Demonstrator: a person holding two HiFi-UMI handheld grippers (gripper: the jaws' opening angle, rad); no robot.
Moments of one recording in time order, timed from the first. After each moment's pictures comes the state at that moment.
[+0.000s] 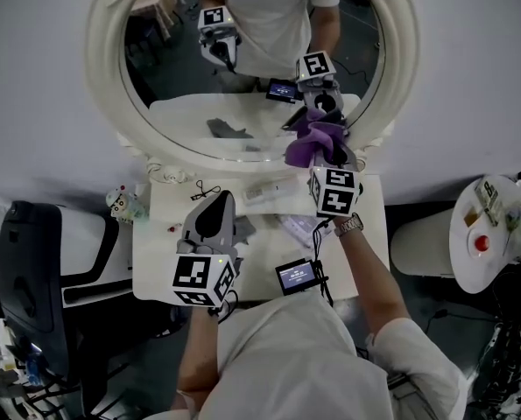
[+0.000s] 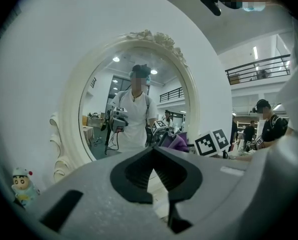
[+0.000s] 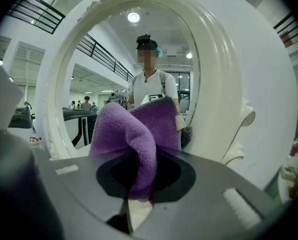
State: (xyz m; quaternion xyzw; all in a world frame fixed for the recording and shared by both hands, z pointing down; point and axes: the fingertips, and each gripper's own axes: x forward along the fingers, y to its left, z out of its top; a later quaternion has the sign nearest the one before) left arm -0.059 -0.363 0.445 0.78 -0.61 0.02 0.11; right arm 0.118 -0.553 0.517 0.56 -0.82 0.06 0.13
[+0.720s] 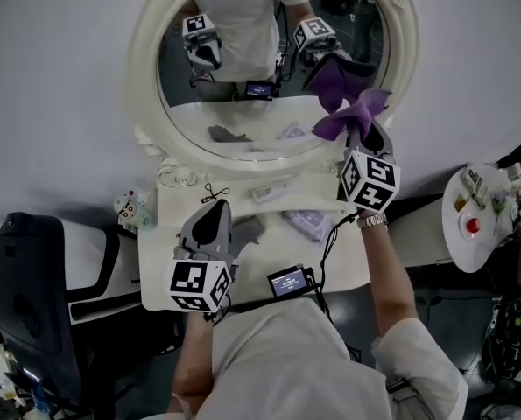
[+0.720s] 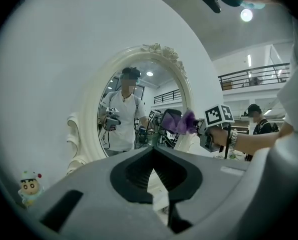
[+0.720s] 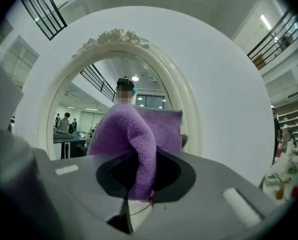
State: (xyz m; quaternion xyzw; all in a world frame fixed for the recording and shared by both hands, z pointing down) left arm -0.120 -0.315 0.445 0.81 -0.57 0.00 0.11; right arm 0.139 -0.505 0.376 0.65 -0.76 -0.02 0.01
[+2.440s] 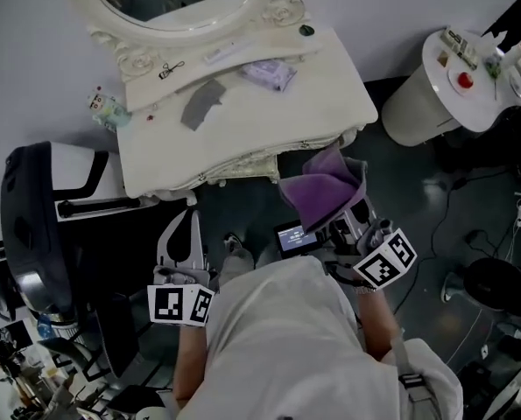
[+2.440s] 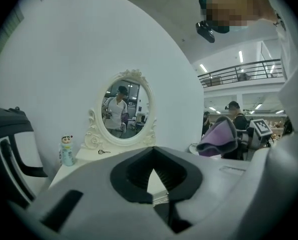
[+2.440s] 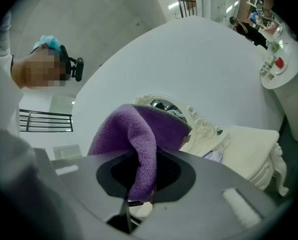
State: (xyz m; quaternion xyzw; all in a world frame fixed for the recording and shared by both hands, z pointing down) left arm -0.026 0.078 0.494 0.82 -0.57 0.03 0.11; right arm 0.213 0.048 0.482 0.40 -0.84 0.28 -0.24
